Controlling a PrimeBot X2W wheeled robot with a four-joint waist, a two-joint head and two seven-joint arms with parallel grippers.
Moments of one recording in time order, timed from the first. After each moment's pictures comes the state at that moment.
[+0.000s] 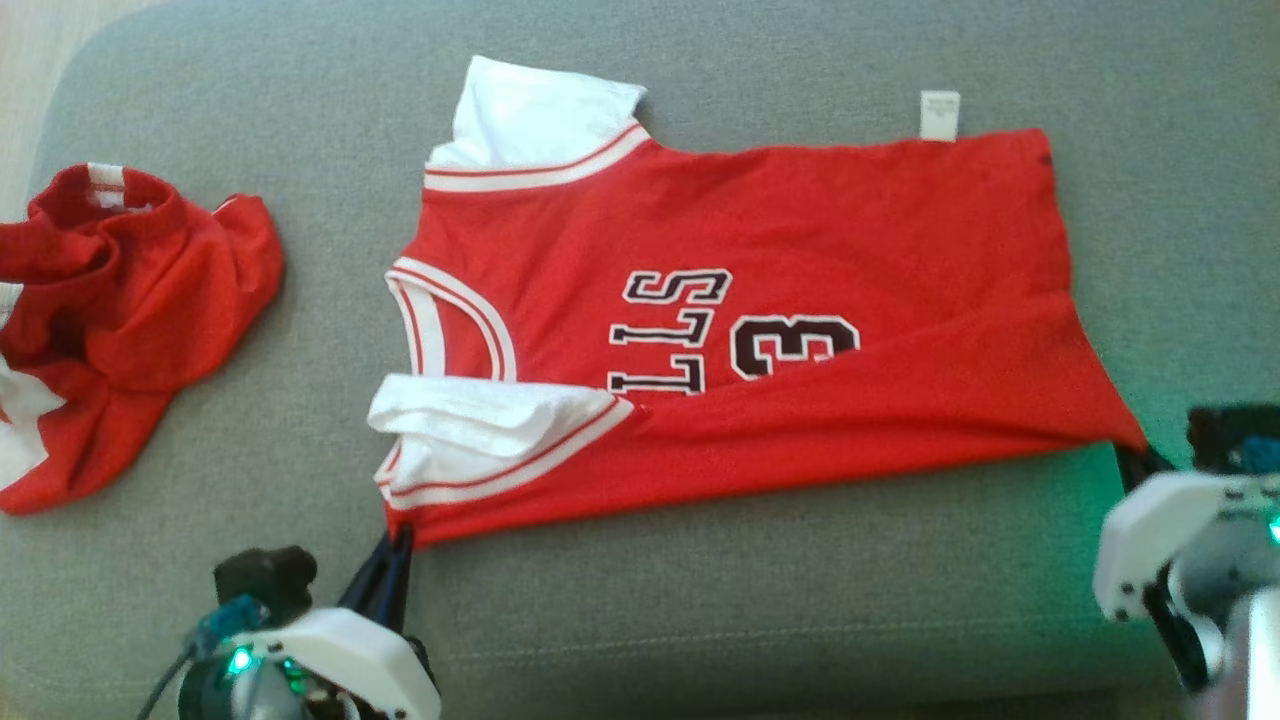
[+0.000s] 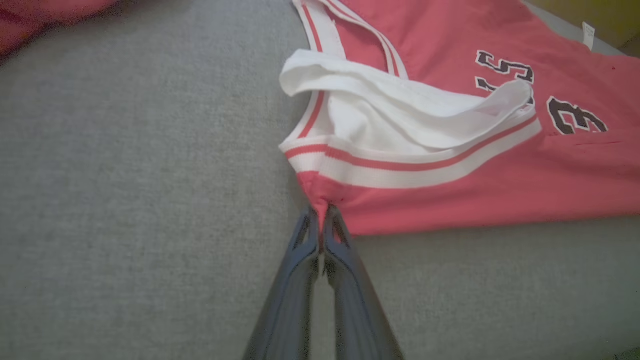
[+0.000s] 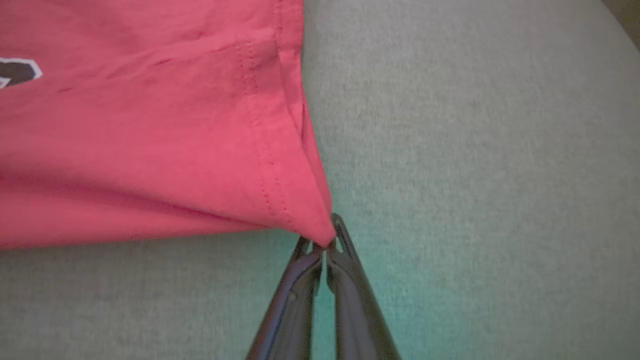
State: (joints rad) left arm 0.02 0.34 -0.49 0.11 -0.66 0.22 -0.07; right arm -0.16 -0.04 -0.33 0.21 -0.12 0.13 0.31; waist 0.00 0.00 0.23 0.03
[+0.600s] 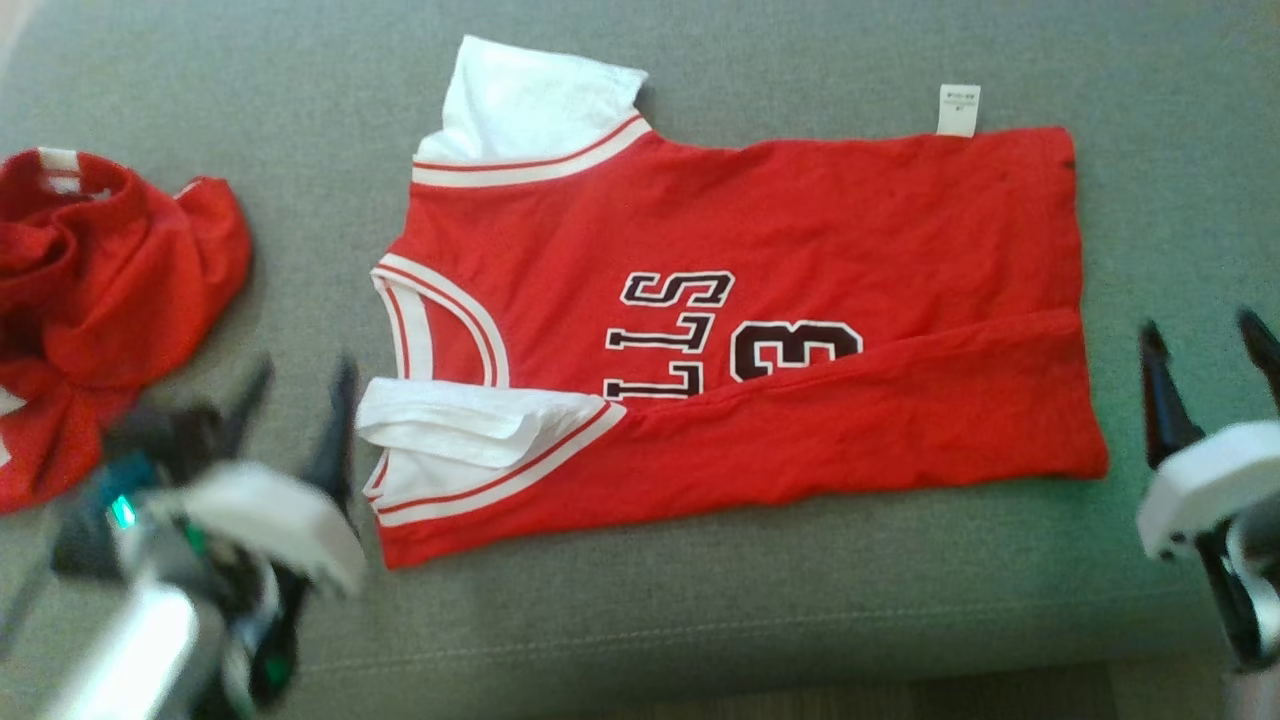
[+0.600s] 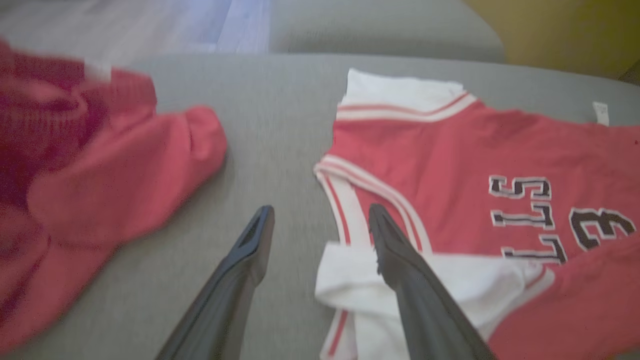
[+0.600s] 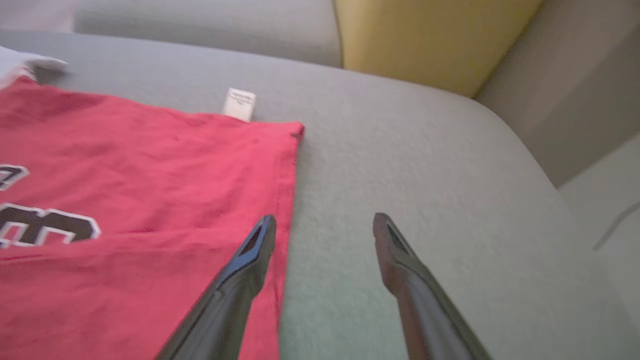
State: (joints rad) left arm -0.10 0.48 -0.43 -0.12 -0.58 0.33 0.04; right arm -0.08 -0.04 -0.32 -0.18 -0.08 0.13 0.32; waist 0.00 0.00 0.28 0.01
